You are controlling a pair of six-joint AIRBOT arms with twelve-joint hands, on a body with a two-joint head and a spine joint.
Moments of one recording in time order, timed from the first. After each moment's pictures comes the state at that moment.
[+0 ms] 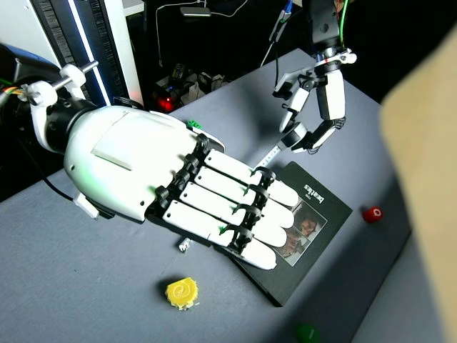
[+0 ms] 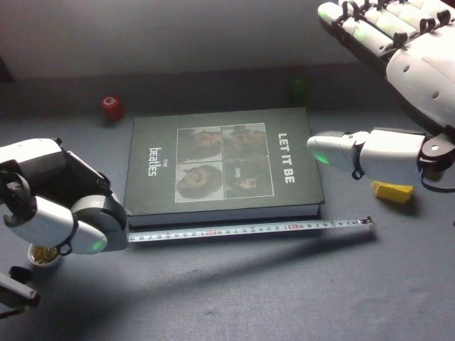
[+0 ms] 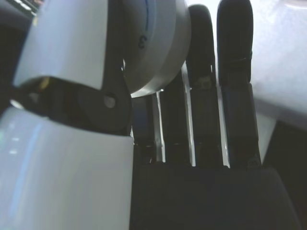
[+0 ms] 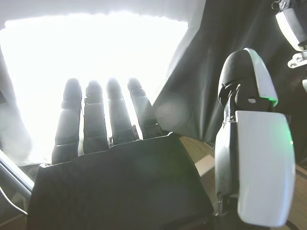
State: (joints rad) left arm 0.75 -0.78 0.94 -1.17 -0.24 1.23; right arm -0.41 -0.85 0.61 0.80 0.82 -1.90
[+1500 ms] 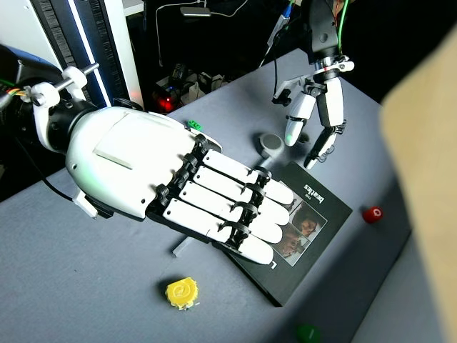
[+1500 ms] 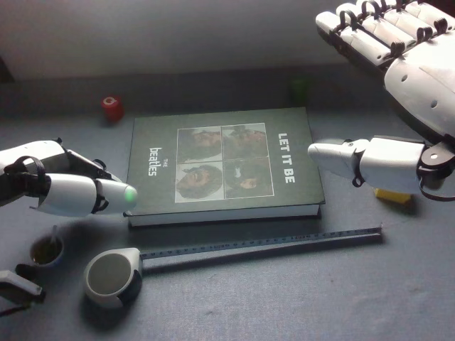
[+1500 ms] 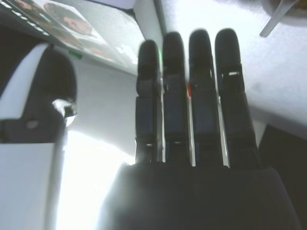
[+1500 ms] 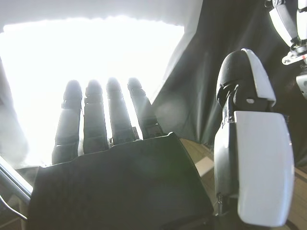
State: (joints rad) left arm 0.77 -0.82 0.99 -1.19 -0.27 1.25; right arm -0.43 -0.85 0.61 0.79 0.82 -1.90
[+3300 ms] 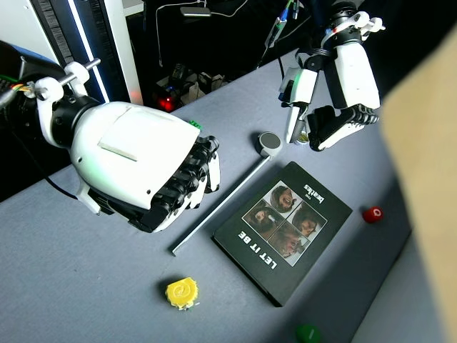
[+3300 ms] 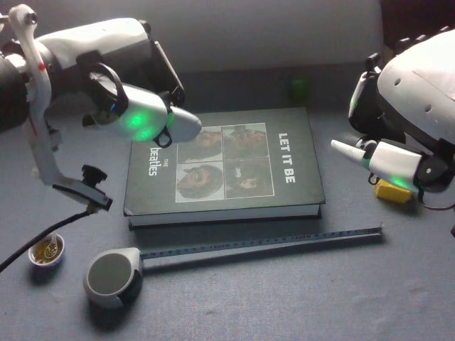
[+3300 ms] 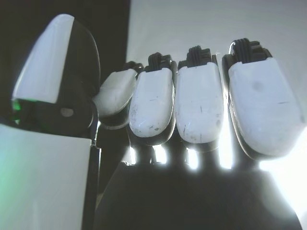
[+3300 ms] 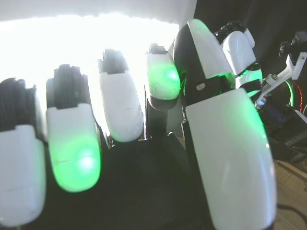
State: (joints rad) left arm 0.29 -0.85 0.87 -1.72 -0.32 2.15; right arm -0.43 -0.85 0.60 0.77 0.82 -1.90
